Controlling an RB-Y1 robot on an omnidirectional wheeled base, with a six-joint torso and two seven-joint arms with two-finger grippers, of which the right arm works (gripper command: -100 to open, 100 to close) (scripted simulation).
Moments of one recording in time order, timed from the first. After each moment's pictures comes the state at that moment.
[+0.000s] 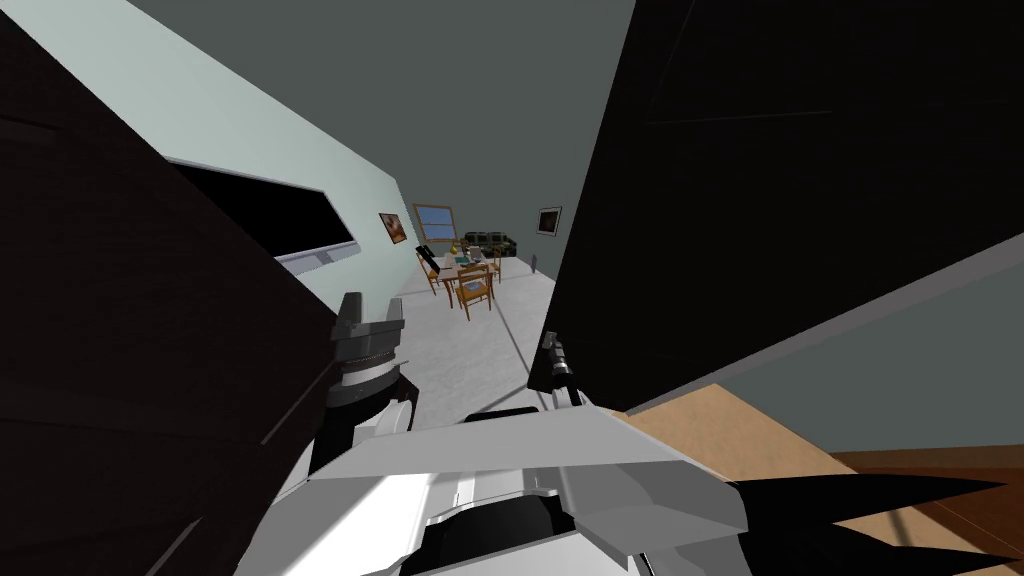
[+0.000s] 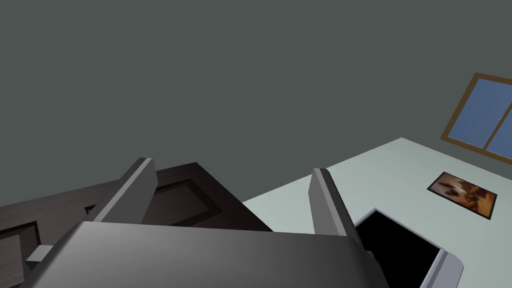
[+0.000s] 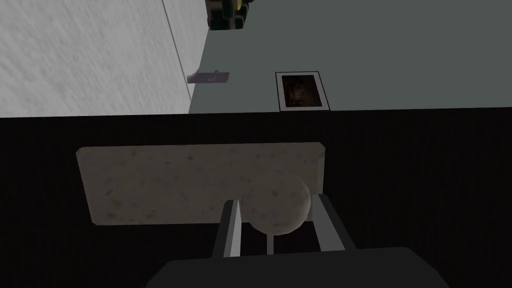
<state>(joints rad) -0.07 -0.08 -0.13 -0.71 -0.06 -0.80 0.02</state>
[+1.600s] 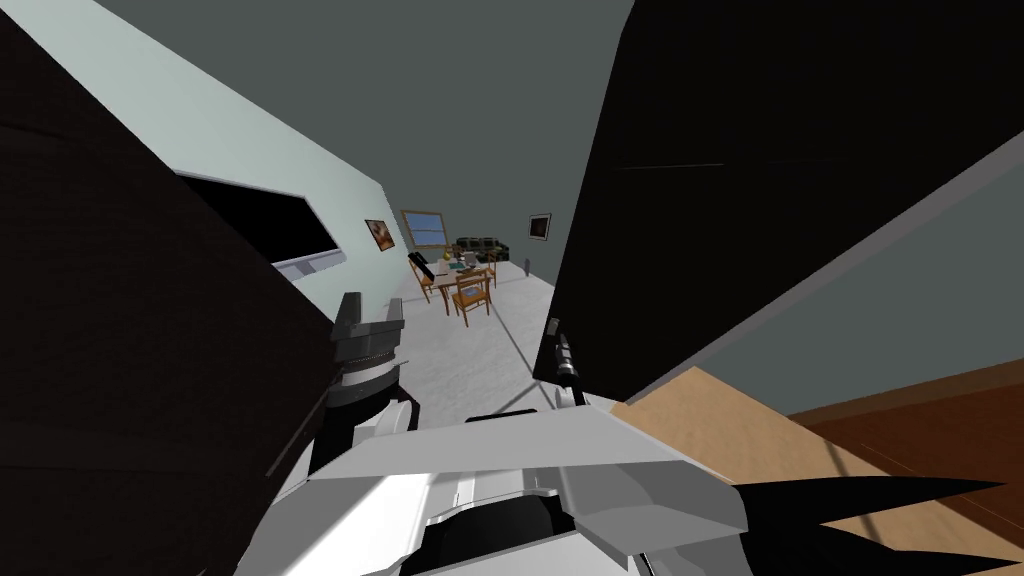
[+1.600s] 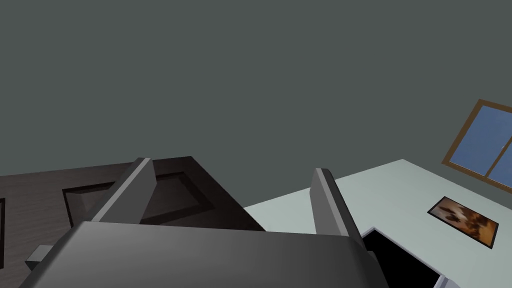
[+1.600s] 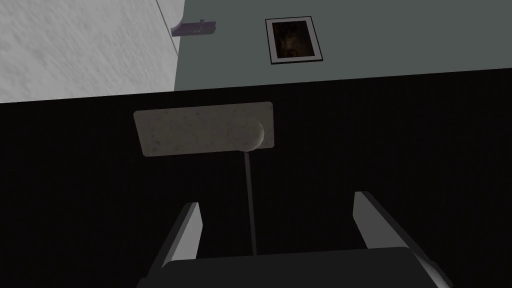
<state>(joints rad) -0.04 -0.06 -0.20 -0.77 -0.11 -0.76 0.04</state>
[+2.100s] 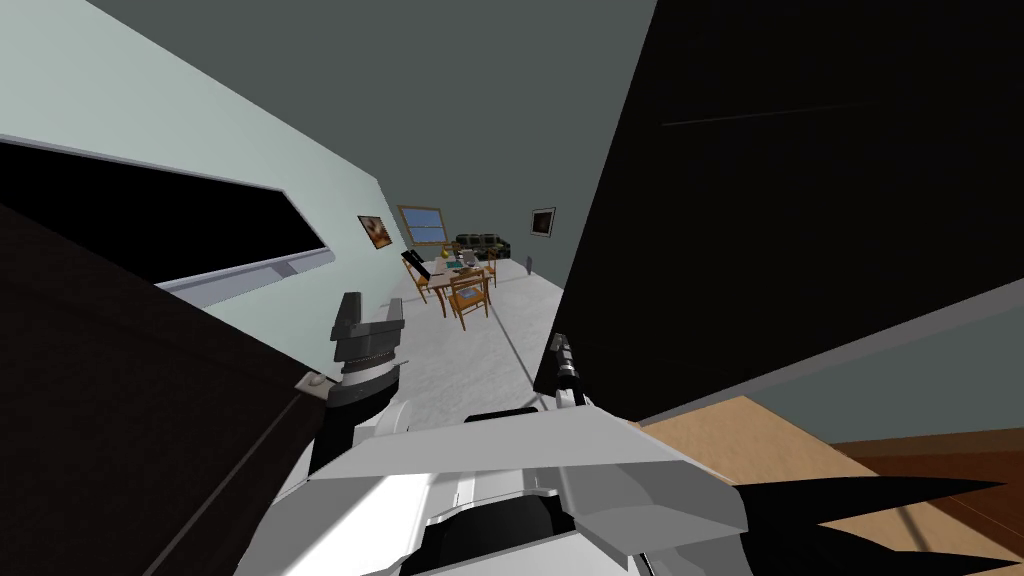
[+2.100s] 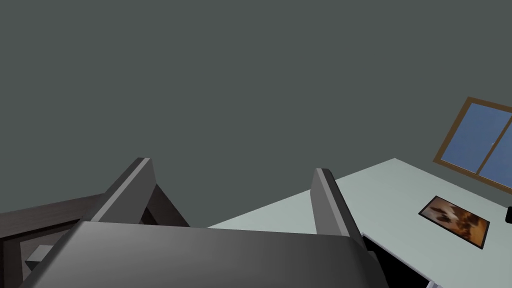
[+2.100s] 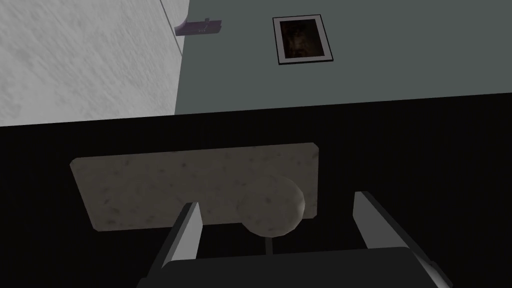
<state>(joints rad) -0.03 -0.06 -0.22 -0.75 -0.11 -0.79 0.04</state>
